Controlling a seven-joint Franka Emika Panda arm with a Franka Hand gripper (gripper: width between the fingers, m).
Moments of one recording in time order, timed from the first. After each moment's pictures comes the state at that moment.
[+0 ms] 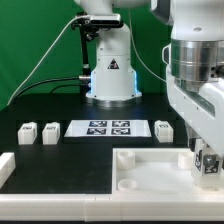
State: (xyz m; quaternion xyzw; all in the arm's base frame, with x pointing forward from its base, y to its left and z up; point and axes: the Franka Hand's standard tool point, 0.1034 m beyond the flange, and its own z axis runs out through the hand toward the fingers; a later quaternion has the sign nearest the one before) arm 0.645 0.107 0.079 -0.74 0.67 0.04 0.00
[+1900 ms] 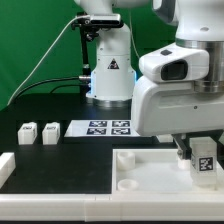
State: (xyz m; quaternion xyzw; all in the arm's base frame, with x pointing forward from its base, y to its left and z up) arm 0.645 0.112 0.079 -1.00 -0.07 0.02 0.01
